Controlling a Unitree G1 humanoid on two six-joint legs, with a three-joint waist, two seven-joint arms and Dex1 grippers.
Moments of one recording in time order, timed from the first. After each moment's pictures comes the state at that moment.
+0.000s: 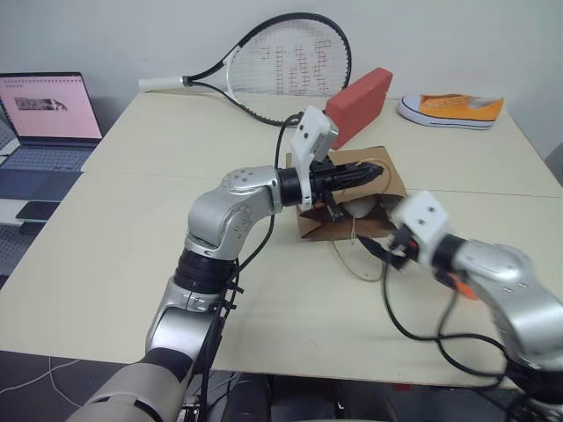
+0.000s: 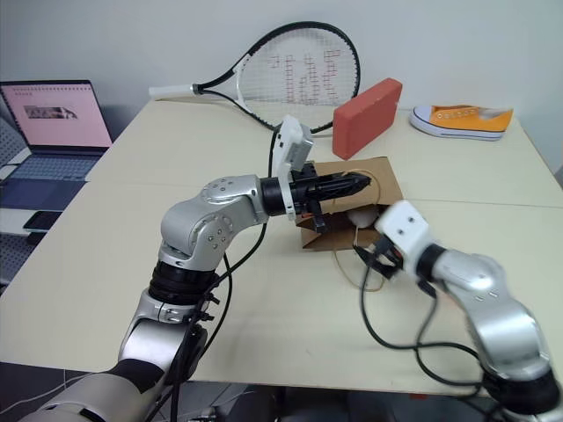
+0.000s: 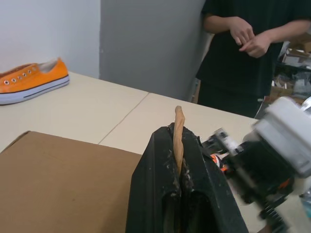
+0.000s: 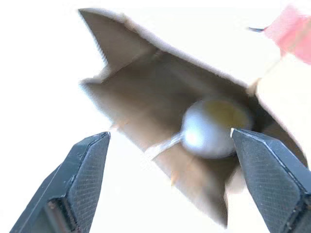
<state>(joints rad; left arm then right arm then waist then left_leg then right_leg) -0.87 0.20 -0.13 -0.02 -0.51 0.73 -0.80 -0.13 -0.77 -0.11 -0.77 0.23 0.88 0.73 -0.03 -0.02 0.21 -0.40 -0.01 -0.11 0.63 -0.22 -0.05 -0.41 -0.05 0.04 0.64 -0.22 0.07</state>
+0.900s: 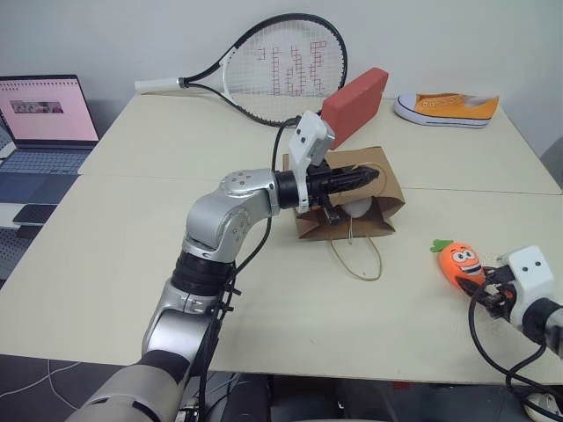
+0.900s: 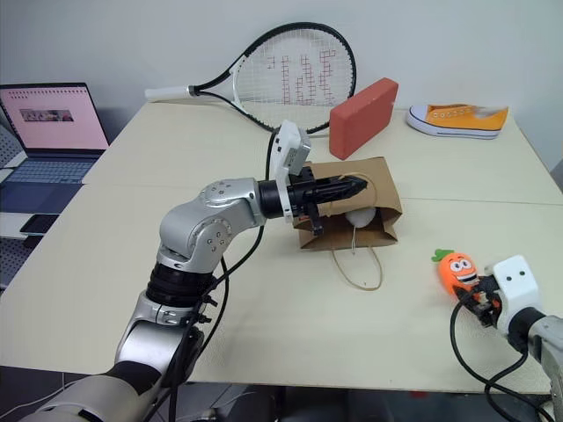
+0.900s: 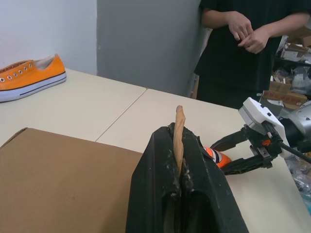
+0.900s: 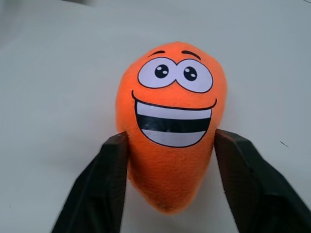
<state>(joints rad) -0.85 0.22 -0.14 -0.03 -0.50 0.71 -0.81 0.22 -0.66 -0.45 -0.49 0.24 0.77 0.63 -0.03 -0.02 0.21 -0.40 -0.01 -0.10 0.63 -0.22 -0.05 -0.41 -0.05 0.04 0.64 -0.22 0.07</state>
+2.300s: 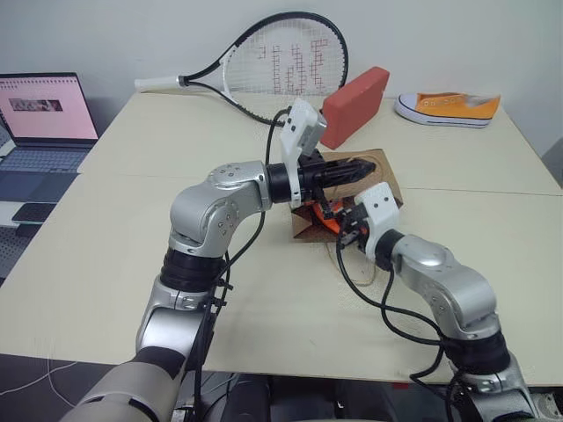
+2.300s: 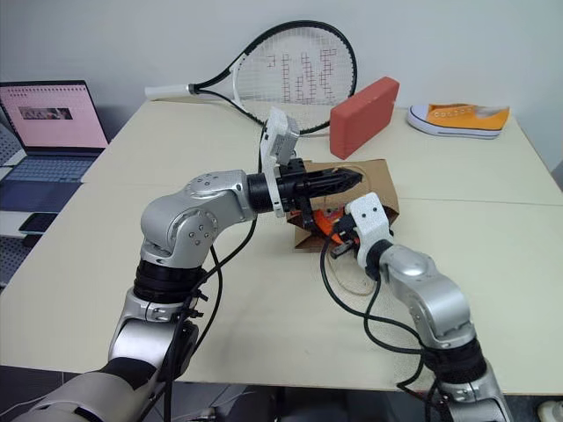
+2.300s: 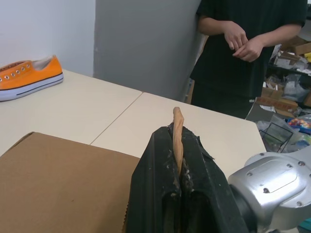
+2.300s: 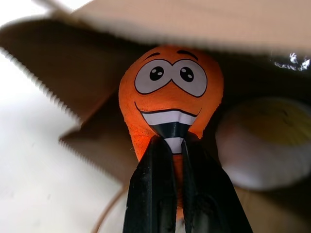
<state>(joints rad) -0.87 0.25 -0.09 -0.08 -0.58 0.82 -0.79 -0.43 -0.28 0.17 -0.38 0.26 0.89 0.24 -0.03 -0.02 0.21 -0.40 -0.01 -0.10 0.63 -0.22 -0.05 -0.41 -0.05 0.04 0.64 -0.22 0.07</state>
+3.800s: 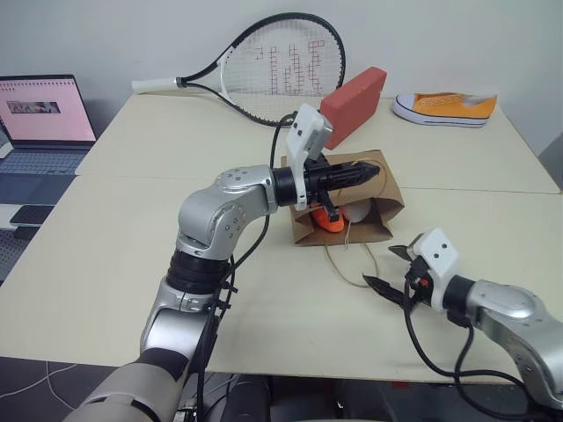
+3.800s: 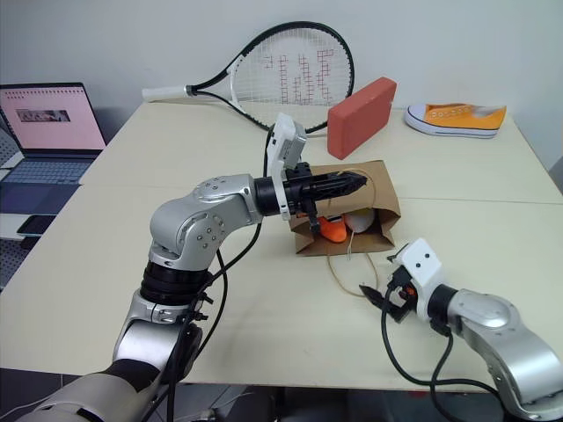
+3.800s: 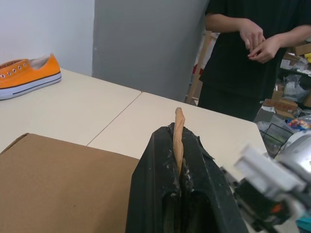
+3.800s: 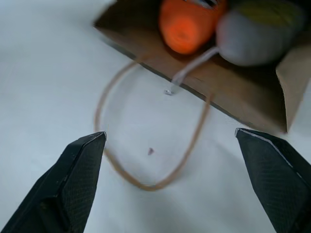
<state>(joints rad) -0.87 0.23 -0.11 -0.06 -0.57 0.79 -0.78 -0.02 -0.59 -0.01 -0.59 0.33 0.84 0.49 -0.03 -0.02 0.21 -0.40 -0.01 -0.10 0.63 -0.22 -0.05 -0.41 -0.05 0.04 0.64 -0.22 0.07</state>
